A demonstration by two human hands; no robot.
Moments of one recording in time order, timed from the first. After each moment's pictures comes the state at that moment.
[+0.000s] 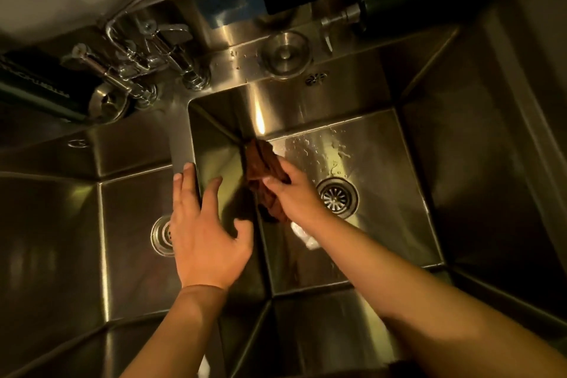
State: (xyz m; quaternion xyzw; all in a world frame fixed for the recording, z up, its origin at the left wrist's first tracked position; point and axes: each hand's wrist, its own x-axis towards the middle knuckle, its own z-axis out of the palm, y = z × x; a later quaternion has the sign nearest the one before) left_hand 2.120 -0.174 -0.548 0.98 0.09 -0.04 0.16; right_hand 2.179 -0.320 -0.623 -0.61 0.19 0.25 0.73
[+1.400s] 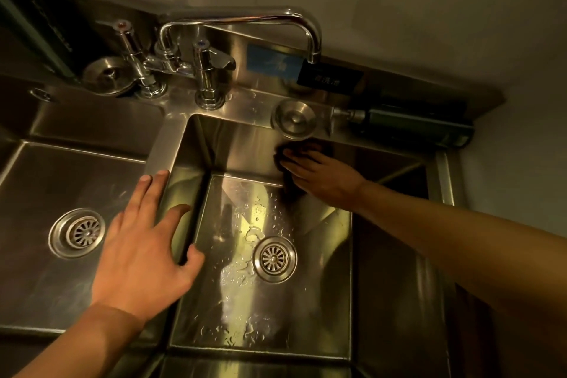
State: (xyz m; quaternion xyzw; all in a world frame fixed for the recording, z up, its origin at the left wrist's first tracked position) left_hand 2.121 -0.169 -0.552 0.99 0.07 -0.04 0.14; right_hand 2.347 -0.471 -0.610 -0.74 -0.60 -0.05 -0.29
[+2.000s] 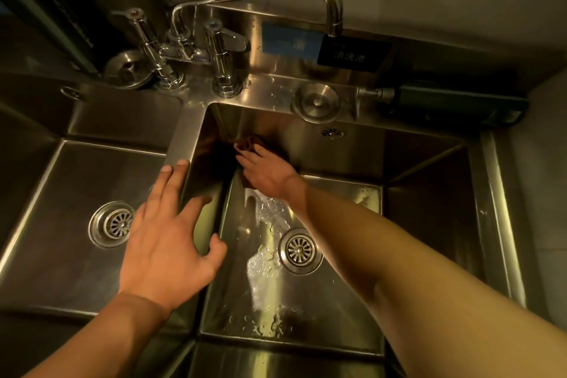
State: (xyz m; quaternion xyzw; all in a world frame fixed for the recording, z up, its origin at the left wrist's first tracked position) left_hand 2.119 -0.169 -0.552 0.99 0.07 -0.05 0.13; right_hand 2.321 -0.309 -0.687 -0.79 -0.55 0.04 -0.27
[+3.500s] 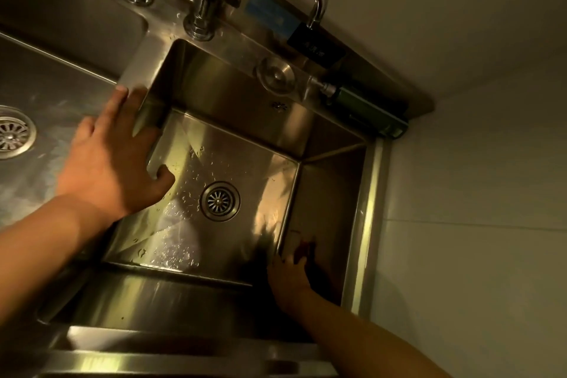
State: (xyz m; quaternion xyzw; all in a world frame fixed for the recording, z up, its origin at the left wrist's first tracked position) left_hand 2.120 -0.169 -0.557 0.98 0.05 0.02 0.18; right_hand 2.069 -0.553 -0.636 -0.77 -0.25 0.48 -0.34
